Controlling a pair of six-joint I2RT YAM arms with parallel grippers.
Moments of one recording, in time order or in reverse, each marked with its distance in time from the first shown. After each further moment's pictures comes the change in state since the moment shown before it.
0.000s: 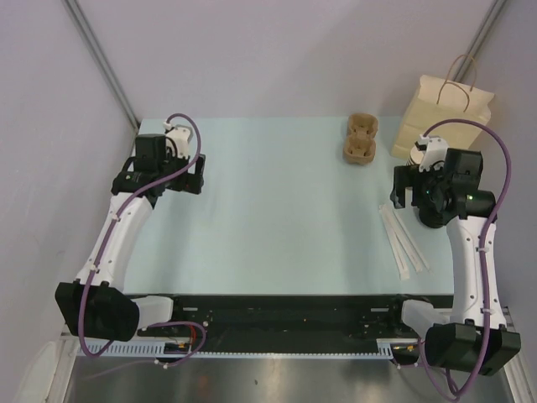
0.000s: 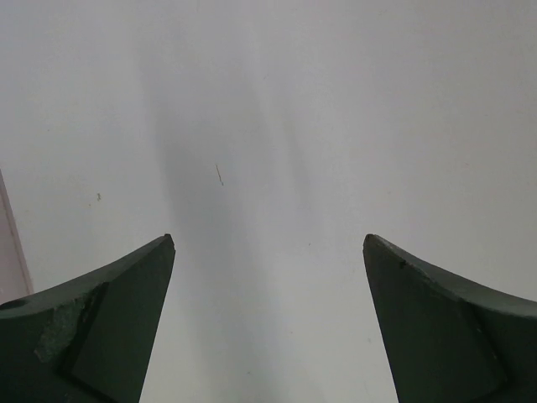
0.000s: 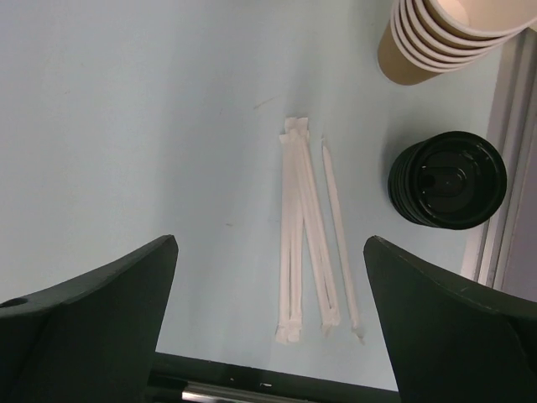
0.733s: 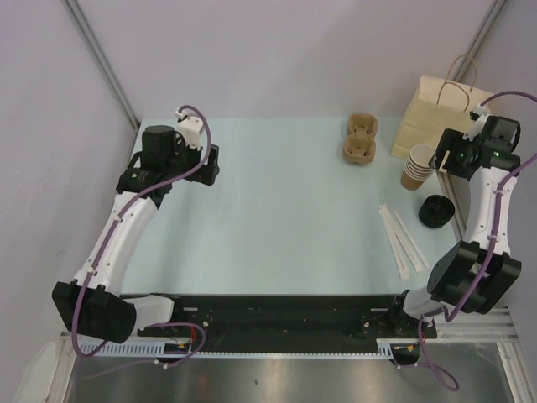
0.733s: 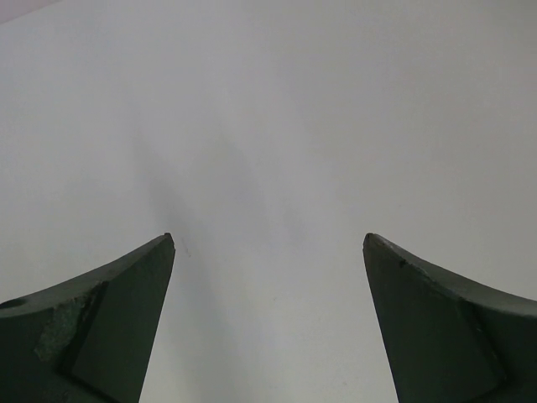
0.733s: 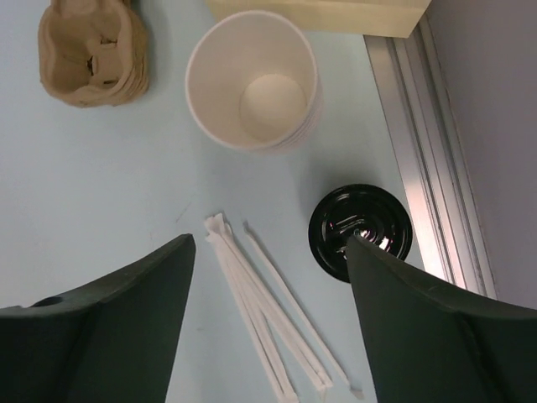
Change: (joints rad) left arm -0.087 -0.005 0.044 0.107 0.061 -0.002; right arm -0.261 0.383 0.256 0.137 0.022 0.201
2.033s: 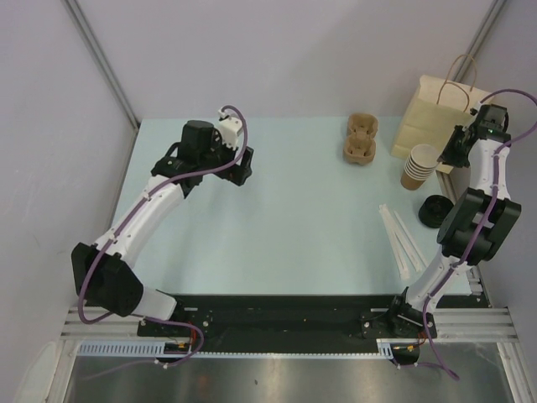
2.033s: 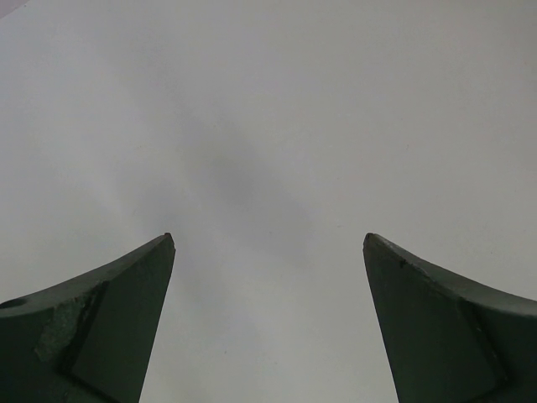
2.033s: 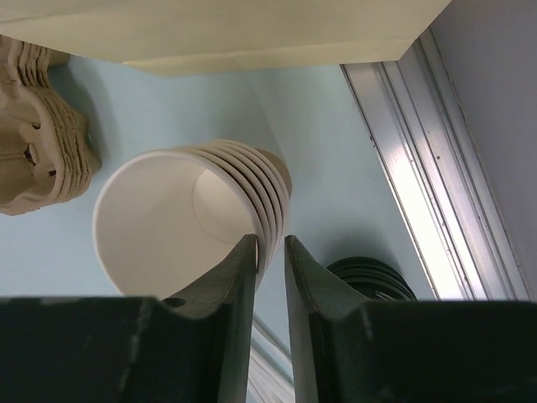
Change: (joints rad) left arm -0.203 0.182 0.064 0.087 0.031 -0.009; right arm -0.015 0.439 0.270 0.037 0.062 0.138
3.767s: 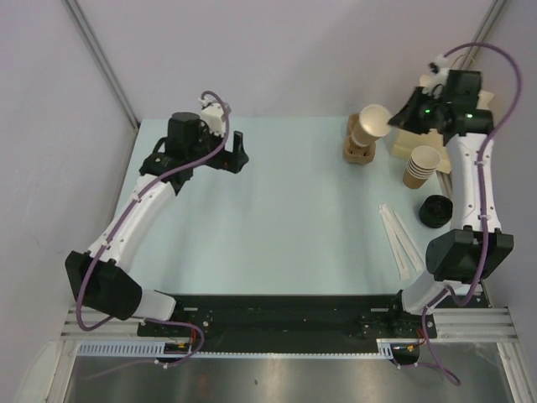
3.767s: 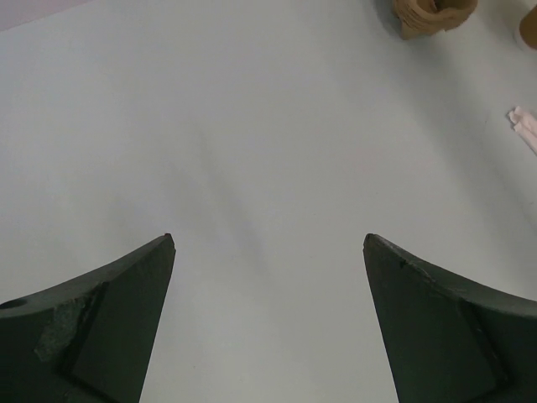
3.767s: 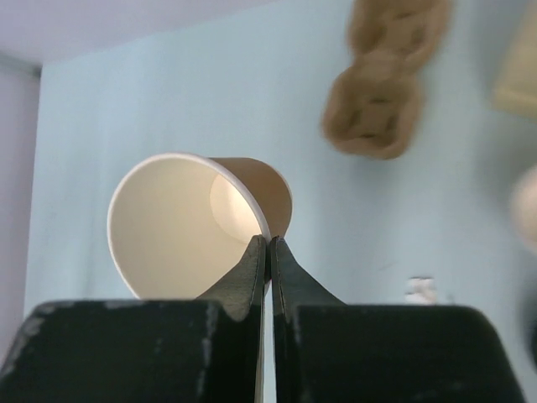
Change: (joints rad) left arm 0.022 0.003 0.068 0.007 0.015 -0.134; right arm 0.246 -0.216 0.228 -0.146 -0.261 0.139
